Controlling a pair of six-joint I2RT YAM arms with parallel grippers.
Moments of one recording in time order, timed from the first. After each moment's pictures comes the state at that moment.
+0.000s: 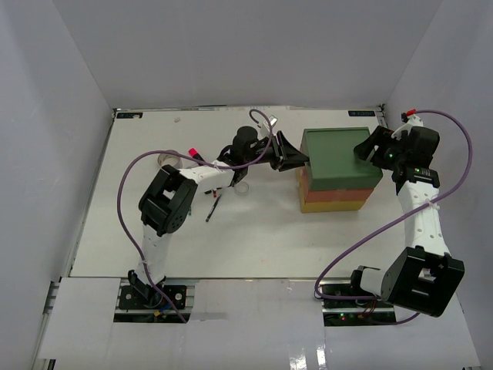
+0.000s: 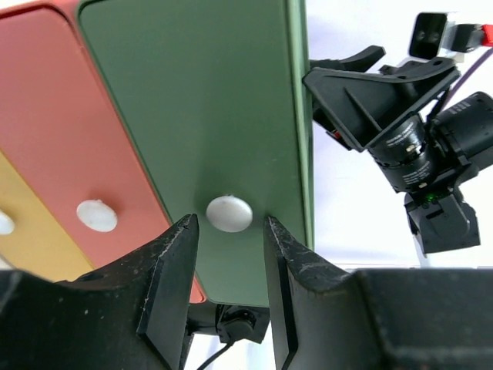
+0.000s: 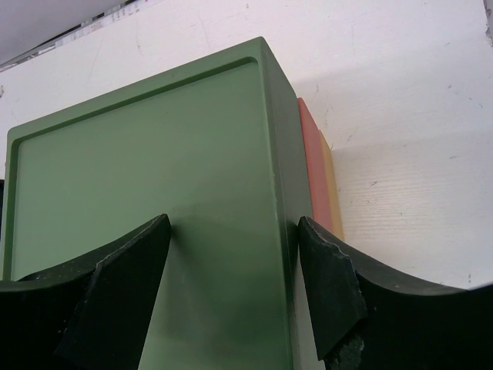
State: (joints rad) left arm -0.68 2.09 1.43 0.56 0.67 -1.25; right arm -0.24 1.22 1.03 -0.31 -0.41 0.24
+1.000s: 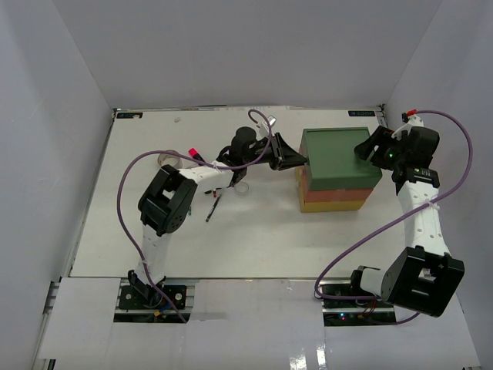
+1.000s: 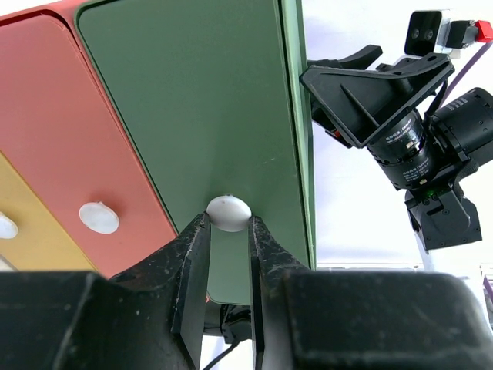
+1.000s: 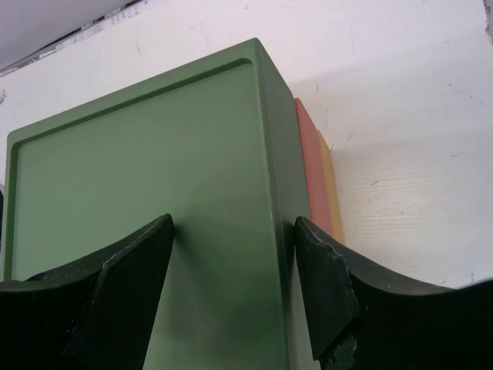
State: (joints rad) left arm -0.67 2.09 1.42 0.59 0.68 -1.25; right arm -0.24 1.22 1.03 -0.31 -0.40 0.25
